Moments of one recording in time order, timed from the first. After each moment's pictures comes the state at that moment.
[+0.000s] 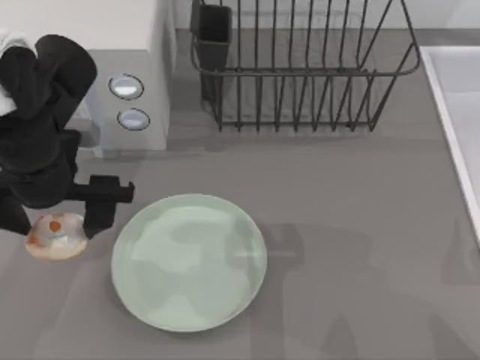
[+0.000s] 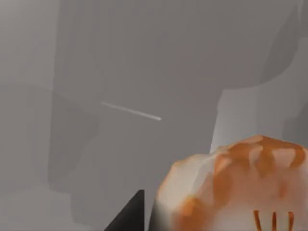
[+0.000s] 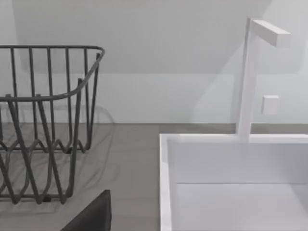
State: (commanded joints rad) left arm -0.30 1.65 1.15 -1.06 -0.09 -0.27; right arm 0.00 0.00 0.00 0.00 0.00 0.00
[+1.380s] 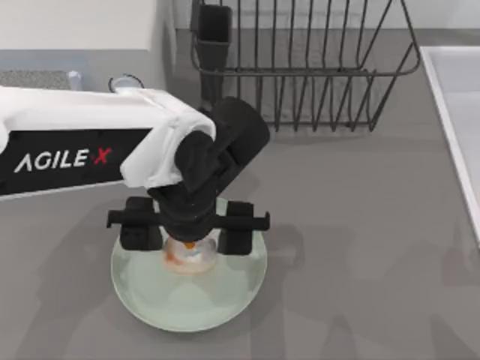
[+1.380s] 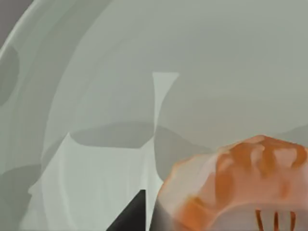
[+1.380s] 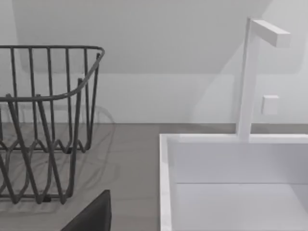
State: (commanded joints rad) left arm -0.71 1.87 1.18 -0.77 -0.17 -0.66; right arm 0.00 0.00 0.00 0.00 0.00 0.00
